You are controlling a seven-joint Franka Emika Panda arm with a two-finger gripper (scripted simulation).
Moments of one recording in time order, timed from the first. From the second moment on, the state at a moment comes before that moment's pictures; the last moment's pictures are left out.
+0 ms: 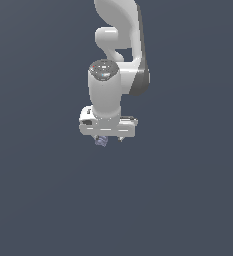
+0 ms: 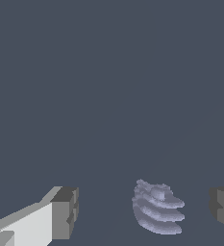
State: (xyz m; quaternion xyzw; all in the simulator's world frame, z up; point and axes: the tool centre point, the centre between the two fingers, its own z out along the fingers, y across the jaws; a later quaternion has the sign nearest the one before) arm 0.010 -0.030 0.170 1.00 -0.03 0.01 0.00
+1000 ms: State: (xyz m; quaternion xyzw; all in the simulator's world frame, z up) arm 0.009 -0.044 0.174 1.00 -0.03 0.02 0.01
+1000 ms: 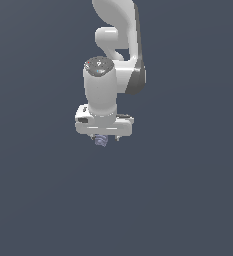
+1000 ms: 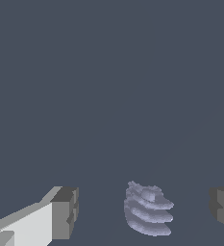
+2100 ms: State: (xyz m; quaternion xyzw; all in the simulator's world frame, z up) arm -0.081 -0.065 0.093 0.99 -0.13 0.00 0.00
